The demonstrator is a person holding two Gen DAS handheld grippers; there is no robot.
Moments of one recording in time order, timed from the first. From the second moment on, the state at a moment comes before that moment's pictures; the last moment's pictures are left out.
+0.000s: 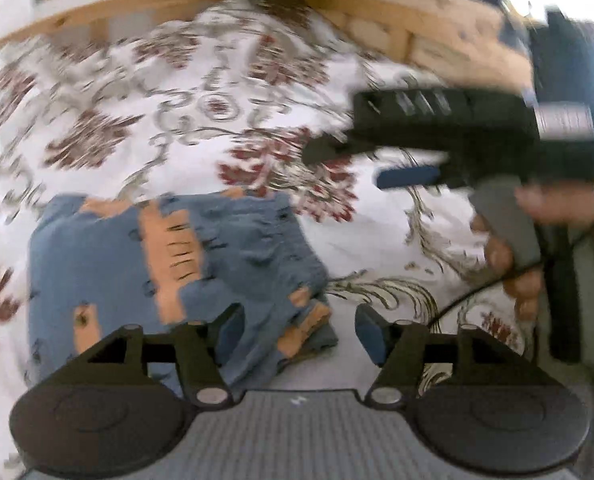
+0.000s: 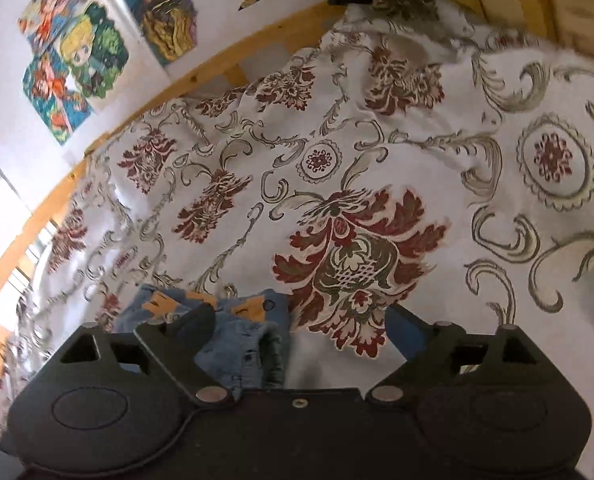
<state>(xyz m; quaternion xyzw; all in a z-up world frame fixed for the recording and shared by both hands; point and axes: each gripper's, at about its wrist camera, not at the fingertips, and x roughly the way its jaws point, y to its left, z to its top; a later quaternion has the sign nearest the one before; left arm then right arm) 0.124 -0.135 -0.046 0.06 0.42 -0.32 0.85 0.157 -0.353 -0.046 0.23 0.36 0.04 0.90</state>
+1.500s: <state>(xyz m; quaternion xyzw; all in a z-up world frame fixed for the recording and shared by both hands) 0.195 0.014 -0.065 -0.03 0.48 -0.06 0.87 0.130 -0.241 -0.063 -0.16 0.34 0.03 0.93</state>
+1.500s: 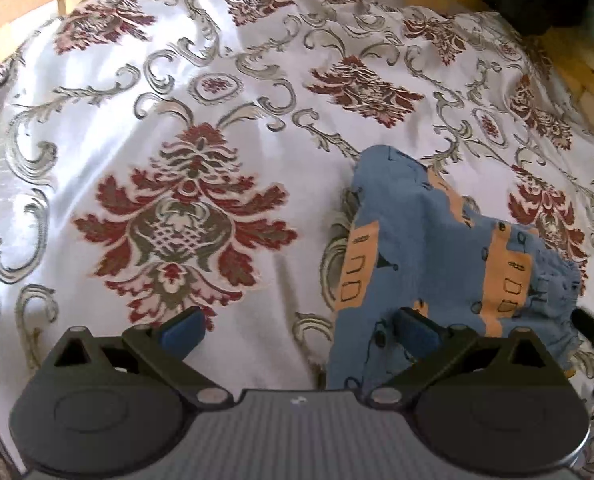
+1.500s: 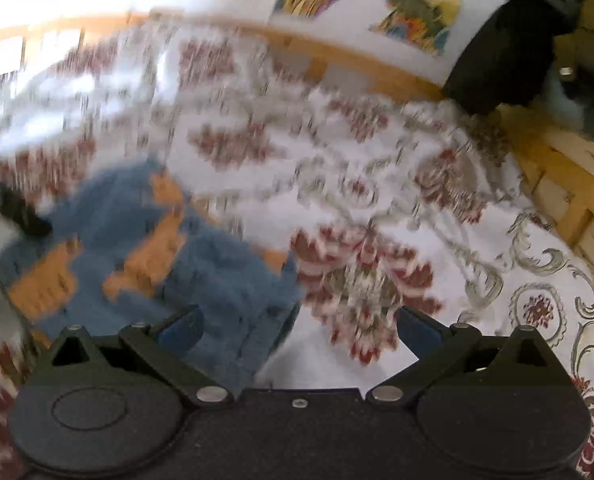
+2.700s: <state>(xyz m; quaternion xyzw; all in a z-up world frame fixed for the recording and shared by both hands) 0.269 -0.002 -0.066 -0.01 0.41 -0.12 0.90 0.194 -0.279 -0.056 0.00 0.30 0.06 0.95</state>
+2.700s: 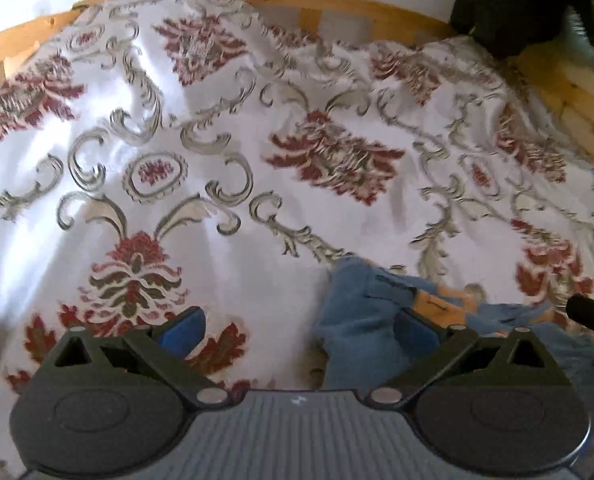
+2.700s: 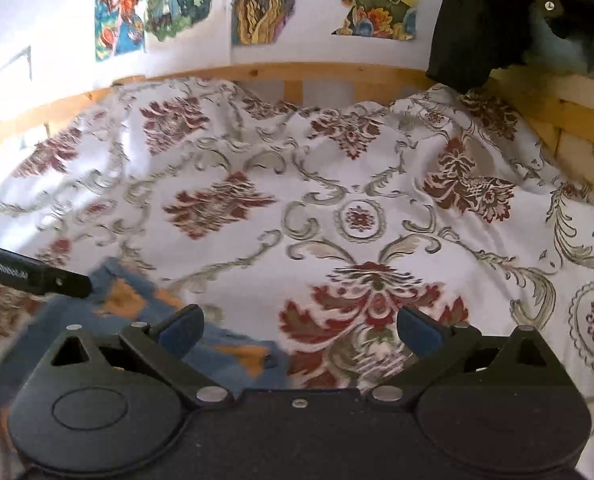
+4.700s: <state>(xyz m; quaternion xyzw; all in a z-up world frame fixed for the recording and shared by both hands) 0.314 -0.031 -0.081 0.09 0.42 -0.14 0.90 0.148 -0.253 -0.085 -0.01 0.40 0.03 0.92</state>
